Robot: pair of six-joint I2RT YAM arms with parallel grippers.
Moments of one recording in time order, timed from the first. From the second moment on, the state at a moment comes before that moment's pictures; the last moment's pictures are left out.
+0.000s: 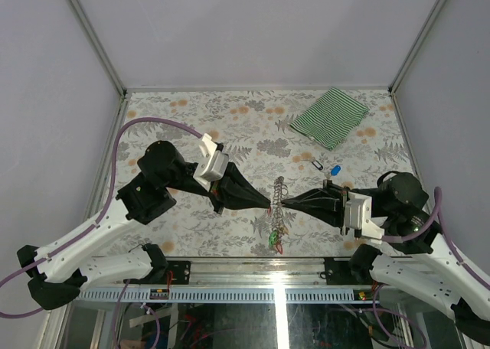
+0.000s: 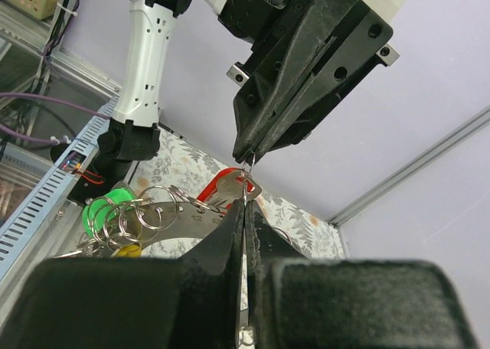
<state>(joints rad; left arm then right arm) -0.93 0.98 1.12 0.05 0.90 -0.12 0.86 0.62 0.89 -0.06 -0.82 -0.51</state>
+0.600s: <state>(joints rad) -0.94 0.98 1.12 0.05 0.92 -0.12 0.86 0.63 0.89 -0.04 -0.82 -0.46</state>
